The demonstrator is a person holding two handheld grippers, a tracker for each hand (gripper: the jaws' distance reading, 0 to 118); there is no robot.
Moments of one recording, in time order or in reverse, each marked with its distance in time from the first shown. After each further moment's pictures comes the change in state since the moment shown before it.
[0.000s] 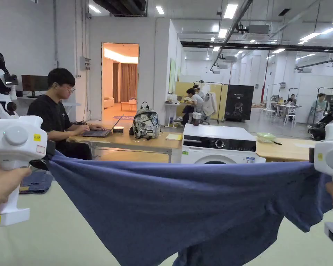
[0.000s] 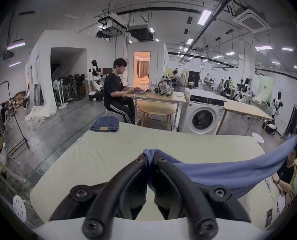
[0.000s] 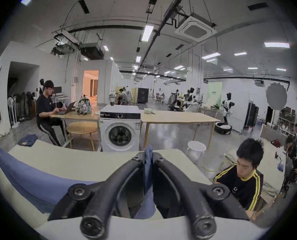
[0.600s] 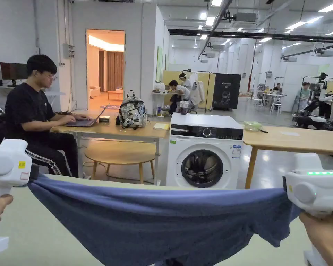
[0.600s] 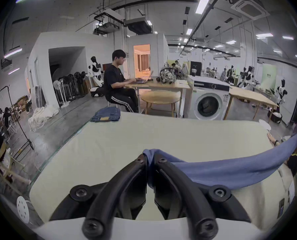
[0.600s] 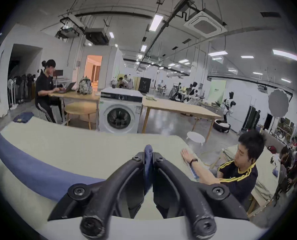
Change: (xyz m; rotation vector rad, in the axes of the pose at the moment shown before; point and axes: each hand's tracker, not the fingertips) left arm 0.016 -0.090 -0.031 -0.084 0.038 -0.060; right arm -0.015 -0.107 -0.035 -0.118 -0.006 0.113
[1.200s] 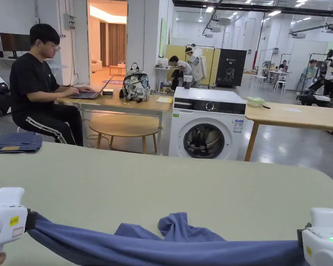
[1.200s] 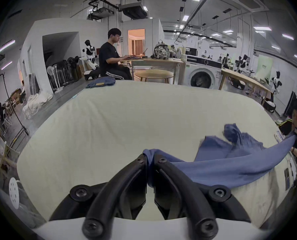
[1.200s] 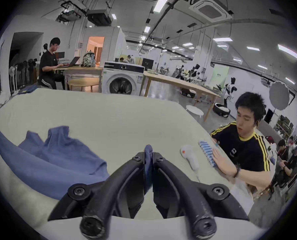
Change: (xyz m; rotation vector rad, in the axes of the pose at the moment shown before) left arm -0.030 -0.188 0.019 -0.134 -0.067 0.006; right arm 0.020 -0.178 0.091 -0.155 0.024 0.035
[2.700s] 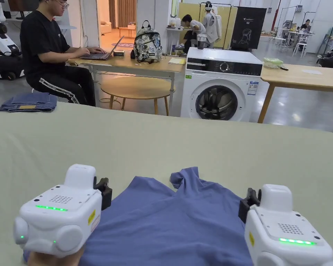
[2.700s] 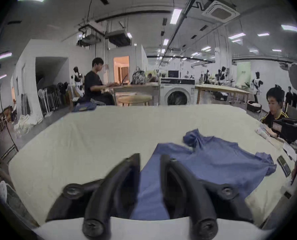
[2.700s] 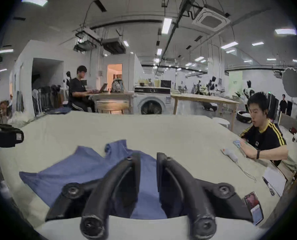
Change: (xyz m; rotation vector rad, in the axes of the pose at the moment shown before) left arm 0.139 -0.076 0.076 0.288 -0.100 -0.105; right arm -0.133 -0.046 0.106 0.242 0.259 -0.105
